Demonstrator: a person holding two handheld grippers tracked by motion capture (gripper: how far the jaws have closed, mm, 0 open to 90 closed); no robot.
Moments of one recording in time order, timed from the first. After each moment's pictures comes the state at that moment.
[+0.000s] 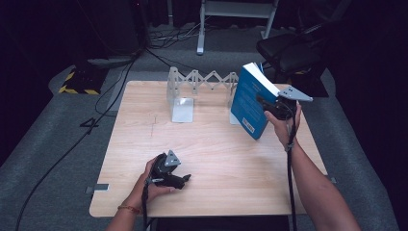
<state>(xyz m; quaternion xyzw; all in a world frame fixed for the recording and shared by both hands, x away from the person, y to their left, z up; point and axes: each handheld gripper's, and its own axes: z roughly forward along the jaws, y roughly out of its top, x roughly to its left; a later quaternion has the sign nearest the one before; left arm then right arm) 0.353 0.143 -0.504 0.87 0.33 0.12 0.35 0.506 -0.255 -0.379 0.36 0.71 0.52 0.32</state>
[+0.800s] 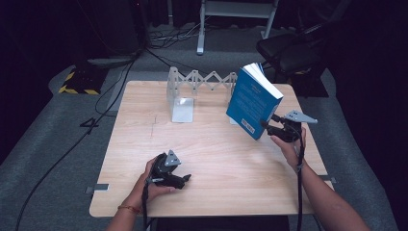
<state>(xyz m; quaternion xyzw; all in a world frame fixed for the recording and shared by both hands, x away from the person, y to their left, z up) 0.354 0.142 -0.504 0.87 0.33 0.12 0.35 0.473 -0.293 -0.451 0.39 0.73 0.51 0.24</state>
